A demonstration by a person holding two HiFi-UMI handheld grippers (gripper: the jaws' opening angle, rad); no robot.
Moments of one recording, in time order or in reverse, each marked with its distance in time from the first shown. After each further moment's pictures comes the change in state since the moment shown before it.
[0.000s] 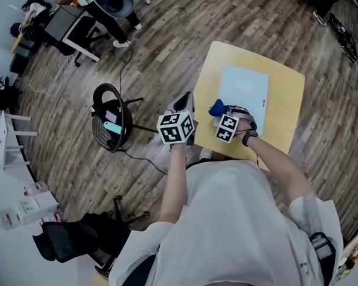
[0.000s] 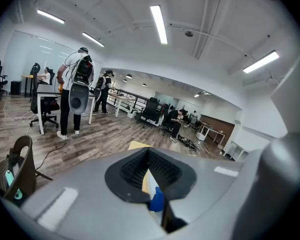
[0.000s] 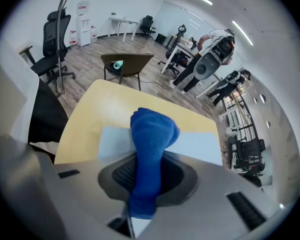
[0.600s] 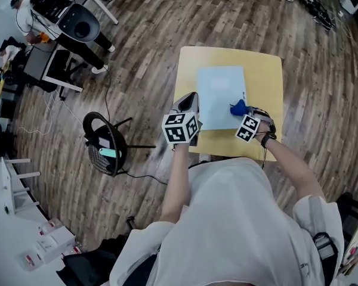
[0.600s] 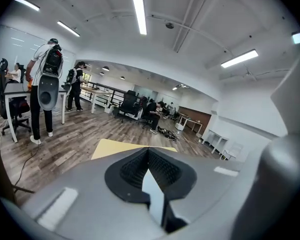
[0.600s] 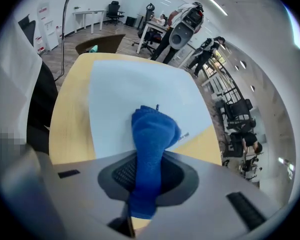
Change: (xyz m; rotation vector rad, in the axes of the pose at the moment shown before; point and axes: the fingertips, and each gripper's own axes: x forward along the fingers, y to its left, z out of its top) left arm 0.054 -0.097 -0.008 0.111 0.085 -0.234; right arm -0.040 0.001 -0.180 0.285 0.192 -0.069
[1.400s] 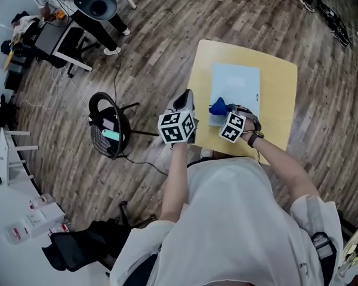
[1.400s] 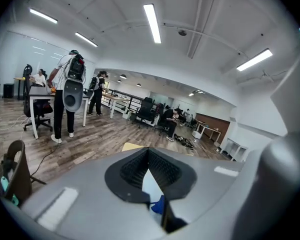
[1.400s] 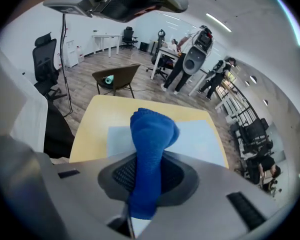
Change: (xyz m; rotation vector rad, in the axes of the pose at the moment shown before) left arm -0.051 0.058 0.004 -0.066 -0.086 0.190; right arm -0.033 0.034 0.149 -0.075 -0.266 0.126
